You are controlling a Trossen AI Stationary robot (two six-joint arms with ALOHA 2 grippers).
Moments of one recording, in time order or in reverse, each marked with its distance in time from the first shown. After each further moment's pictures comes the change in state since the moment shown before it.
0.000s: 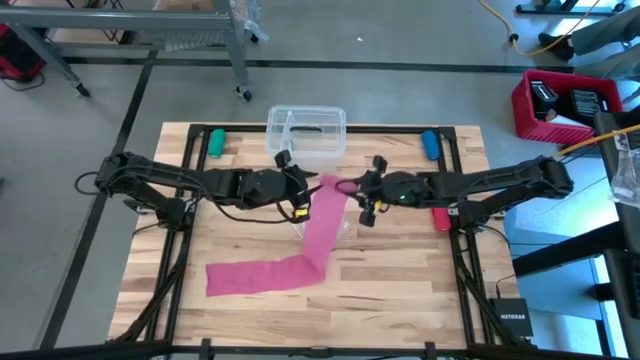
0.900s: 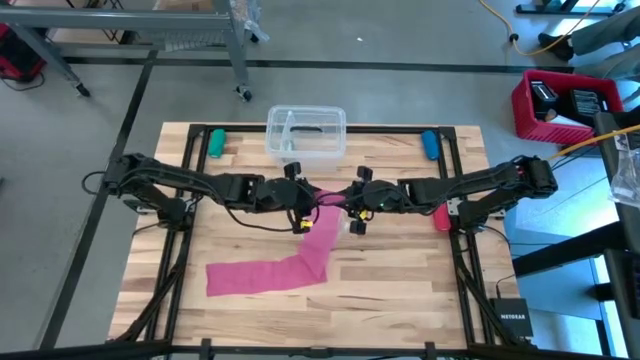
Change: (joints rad) left arm -0.007 0.080 0.008 -0.064 0.121 0.027; right arm 0.000 0.148 0.000 0.059 -0.066 -0.045
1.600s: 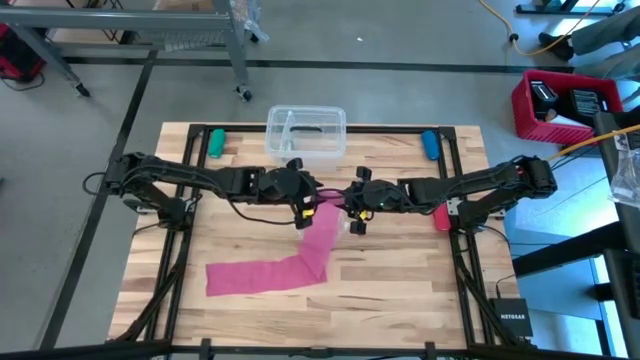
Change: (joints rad) left arm 0.064 0.004 0.000 0.026 0.125 -0.084; right arm 0.000 0.000 0.000 0.003 -0.009 -0.013
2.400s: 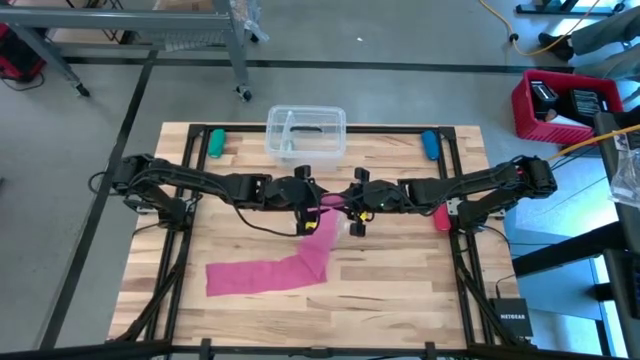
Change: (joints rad) left arm -0.035 0.058 0.001 0.047 -0.002 0.161; right arm 0.001 0.000 -0.001 0.032 -0.034 0.001
